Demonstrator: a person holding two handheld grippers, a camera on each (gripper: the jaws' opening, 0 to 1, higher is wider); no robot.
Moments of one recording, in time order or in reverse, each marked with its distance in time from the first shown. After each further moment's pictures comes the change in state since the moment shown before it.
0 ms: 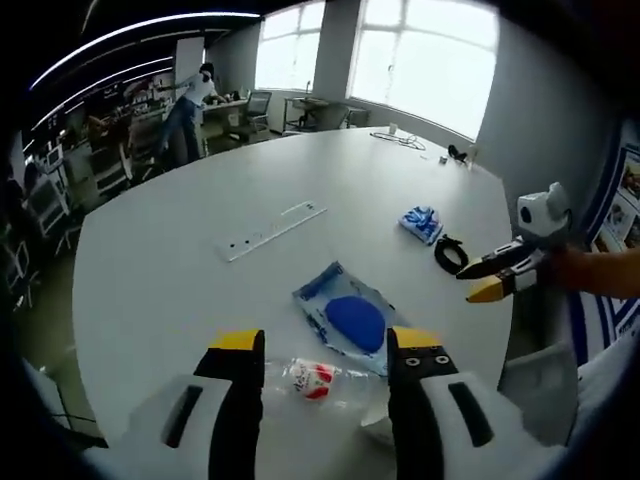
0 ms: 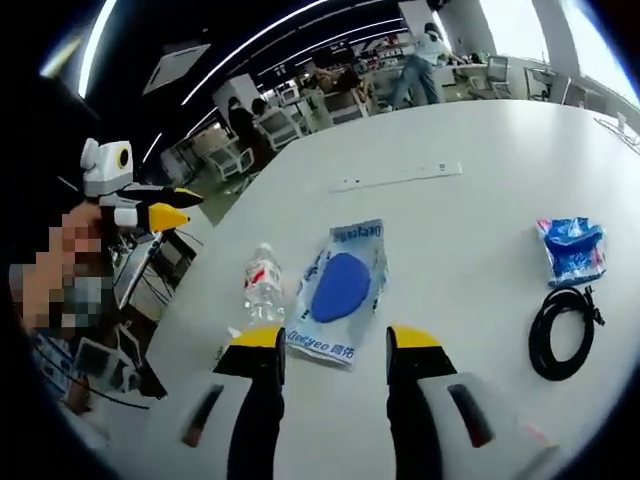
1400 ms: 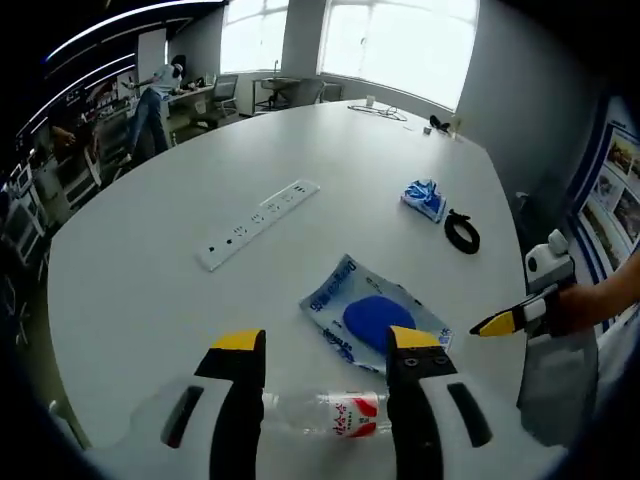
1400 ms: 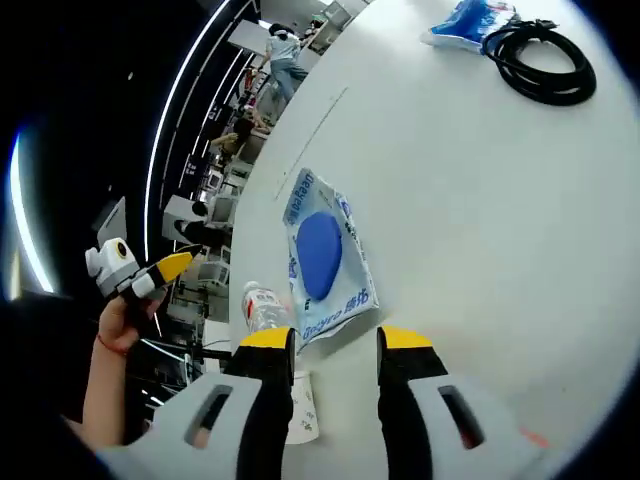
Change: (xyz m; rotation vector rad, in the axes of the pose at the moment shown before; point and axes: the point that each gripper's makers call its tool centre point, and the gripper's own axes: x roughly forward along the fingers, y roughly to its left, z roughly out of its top) left arm 0.079 0.024 0.001 0.087 0.096 -0.099; right arm 0.051 -0.004 -0.076 0.846 -0.115 0.053
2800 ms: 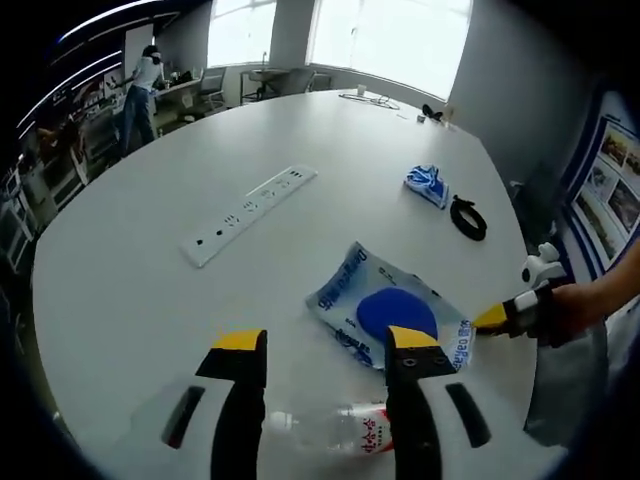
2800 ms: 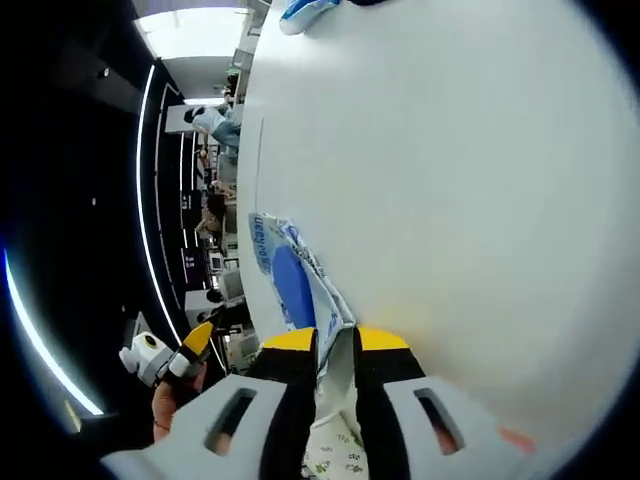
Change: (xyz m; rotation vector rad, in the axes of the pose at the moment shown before) left arm 0.036 0.016 -0.015 0.031 0.042 -0.050; right arm 0.029 -0.024 0.004 0.380 -0.139 0.020
